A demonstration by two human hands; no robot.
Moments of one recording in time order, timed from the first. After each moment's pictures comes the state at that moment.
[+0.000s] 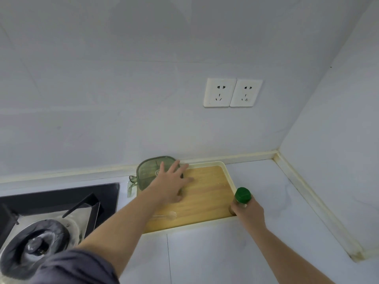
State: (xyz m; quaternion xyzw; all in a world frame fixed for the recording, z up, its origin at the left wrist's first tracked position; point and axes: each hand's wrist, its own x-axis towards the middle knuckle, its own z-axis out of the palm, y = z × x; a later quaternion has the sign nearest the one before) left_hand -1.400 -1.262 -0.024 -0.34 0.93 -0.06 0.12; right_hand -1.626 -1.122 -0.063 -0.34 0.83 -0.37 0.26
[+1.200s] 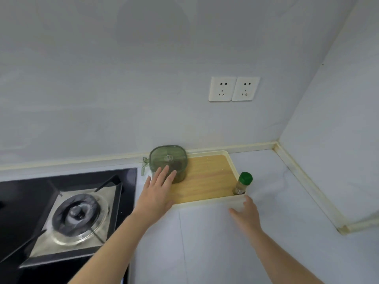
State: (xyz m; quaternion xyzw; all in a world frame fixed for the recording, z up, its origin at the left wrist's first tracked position) left_hand -1.324 -1.149 -0.016 -0.48 0.87 0.05 -0.06; right_hand -1.595 -1.062 -0.070 -0.34 0.84 -0.29 0.30
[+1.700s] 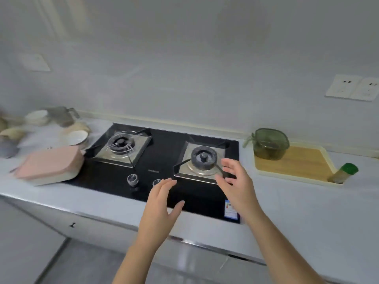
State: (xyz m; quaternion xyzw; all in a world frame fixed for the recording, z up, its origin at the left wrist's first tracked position) left_hand -1.019 -0.865 0.040 -0.63 0.66 0.15 -0.37; right_hand -1.226 -0.930 0.074 -0.62 0.54 -0.43 0.36
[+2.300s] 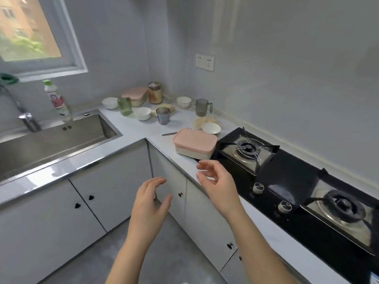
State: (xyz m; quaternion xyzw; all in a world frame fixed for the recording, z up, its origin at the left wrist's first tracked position) left_hand -0.705 -0.637 0.061 -0.78 0.39 0.01 -0.49; right_hand -0.820 -0.783 0.112 -0.73 0.28 -0.30 0.54
